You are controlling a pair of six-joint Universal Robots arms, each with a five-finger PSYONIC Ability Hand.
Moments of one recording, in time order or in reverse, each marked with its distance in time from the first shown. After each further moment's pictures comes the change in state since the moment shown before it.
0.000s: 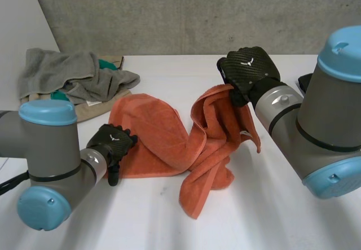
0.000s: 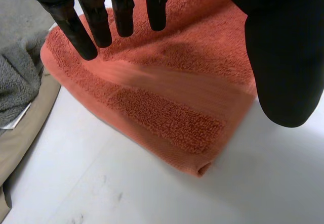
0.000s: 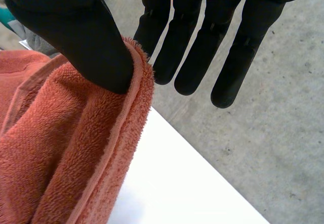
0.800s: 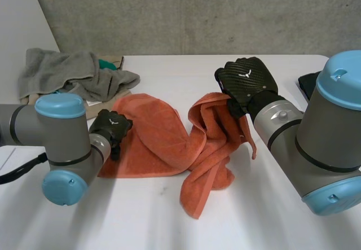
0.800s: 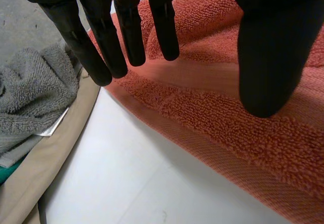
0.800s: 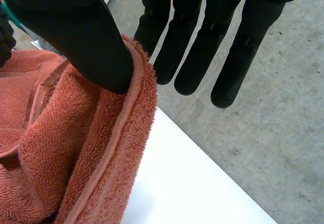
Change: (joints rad) left arm 0.022 -0.155 0.165 0.108 -0.045 0.008; right arm 0.007 -0.033 0.120 -0.093 -0.015 0.002; left_hand 0.314 0.301 0.310 0.313 0.303; right_hand 0.000 0.000 0.000 0.000 0.000
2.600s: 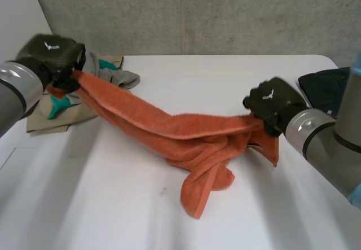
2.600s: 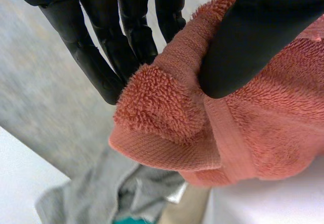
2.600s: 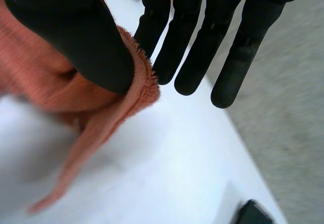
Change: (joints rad) left arm 0.184 0.453 0.092 -0.292 0.170 -0.141; right arm -0.150 -0.028 0.026 0.278 -0.074 -0.378; left_hand 0.625 0.663 0.655 0.659 0.622; right_hand 0.000 0.000 0.000 0.000 0.000
